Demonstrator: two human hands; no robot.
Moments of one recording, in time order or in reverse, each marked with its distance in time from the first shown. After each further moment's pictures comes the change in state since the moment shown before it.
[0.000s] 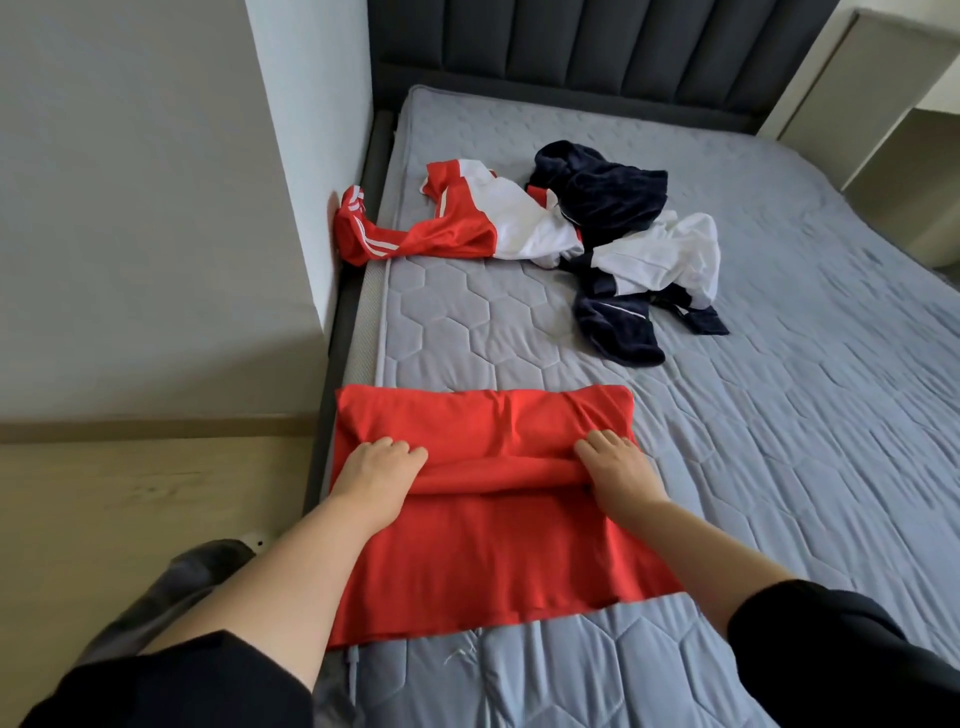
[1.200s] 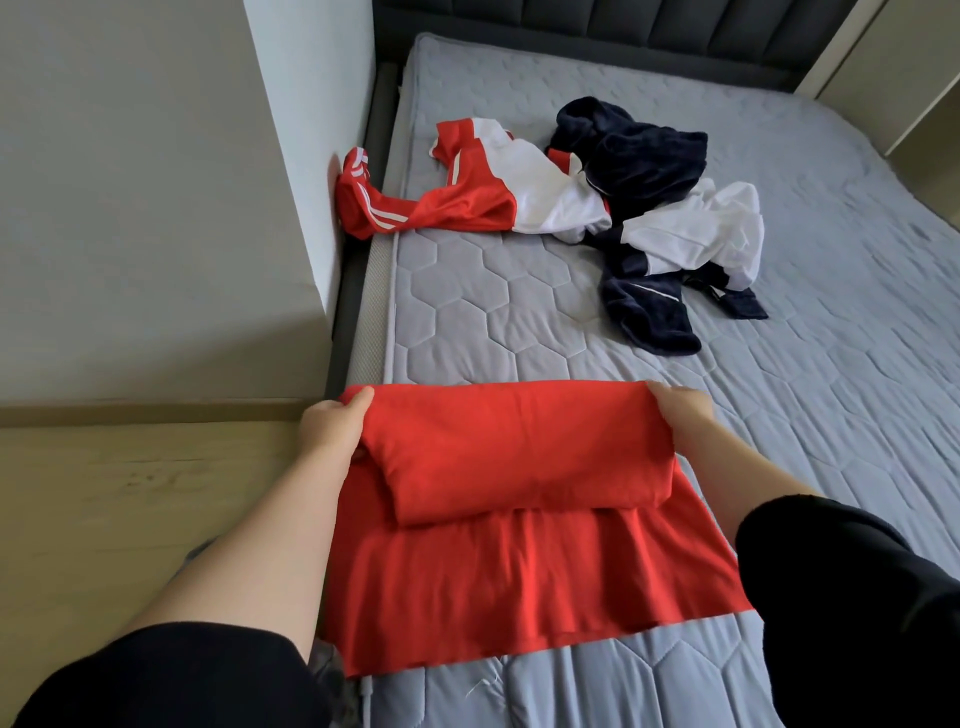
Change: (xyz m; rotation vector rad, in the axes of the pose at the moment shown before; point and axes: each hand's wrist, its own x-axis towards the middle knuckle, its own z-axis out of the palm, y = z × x) left_hand 0.057 -0.069 0.032 -1.461 0.189 -1.053; right_hand 0.078 0.069 0.022 1.023 -0.041 1.209
